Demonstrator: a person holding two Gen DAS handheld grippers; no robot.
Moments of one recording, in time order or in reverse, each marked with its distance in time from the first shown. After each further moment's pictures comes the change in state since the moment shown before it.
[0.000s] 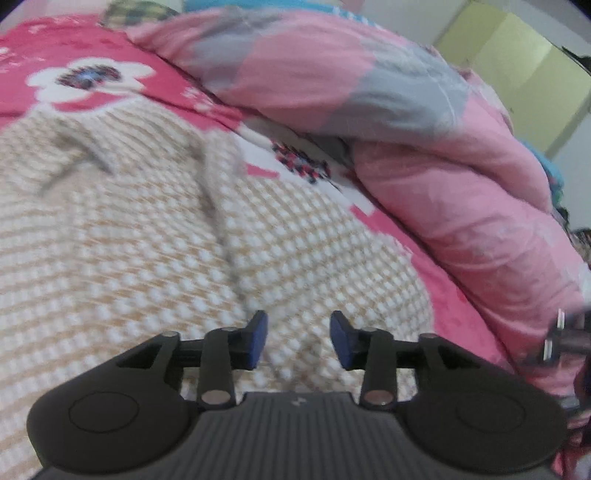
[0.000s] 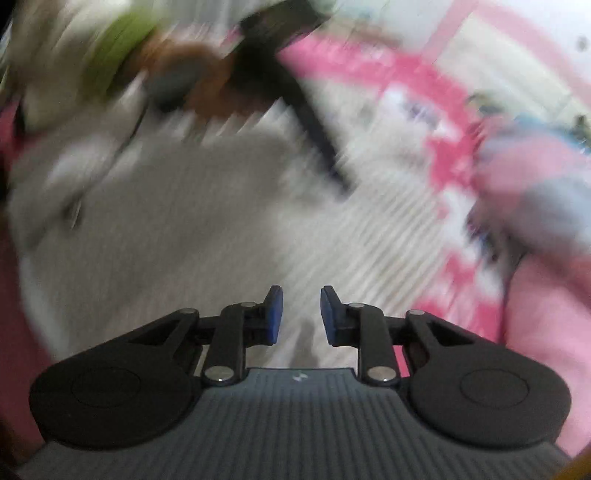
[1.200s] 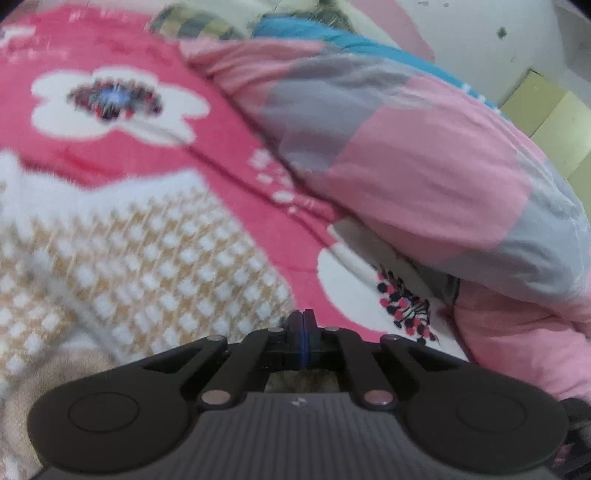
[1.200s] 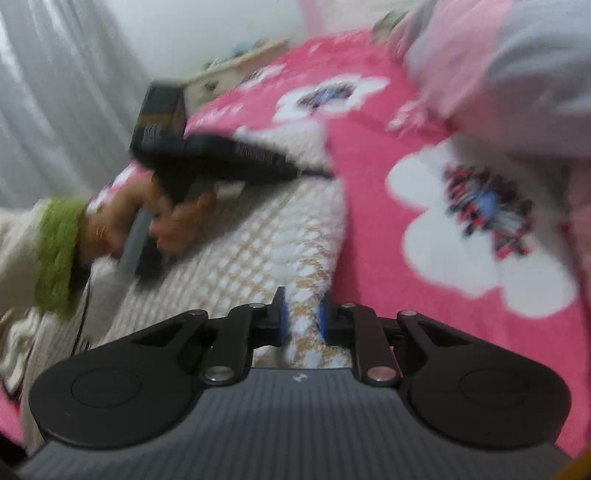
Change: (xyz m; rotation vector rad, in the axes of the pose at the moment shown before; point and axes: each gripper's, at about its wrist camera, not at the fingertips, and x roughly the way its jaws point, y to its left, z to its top) left arm 0.110 0.079 0.117 -0.123 -0.164 0.034; right arm 0.134 -0.158 0.004 0.649 -0.138 0.186
